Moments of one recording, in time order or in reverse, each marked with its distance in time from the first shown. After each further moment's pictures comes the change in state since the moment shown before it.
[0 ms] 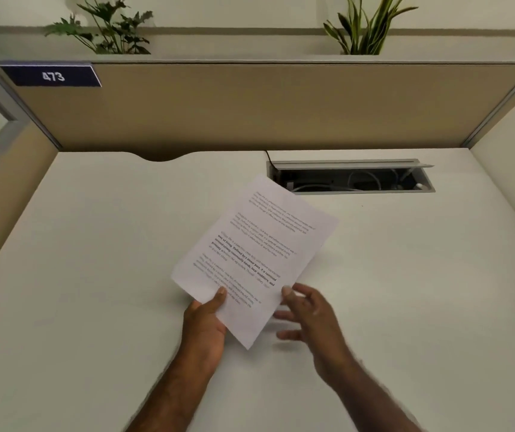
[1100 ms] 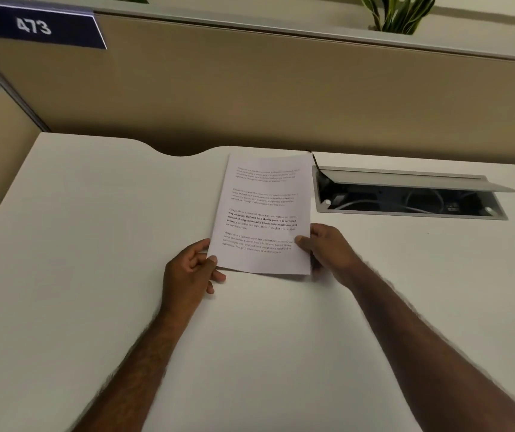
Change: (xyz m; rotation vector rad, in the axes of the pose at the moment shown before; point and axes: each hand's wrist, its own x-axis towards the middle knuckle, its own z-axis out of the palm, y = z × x) left_hand 0.202 0.107 -0.042 0.651 -0.082 0.259; right_hand 0.242 -0.084 0.098 -0.580 -0.077 -0.052
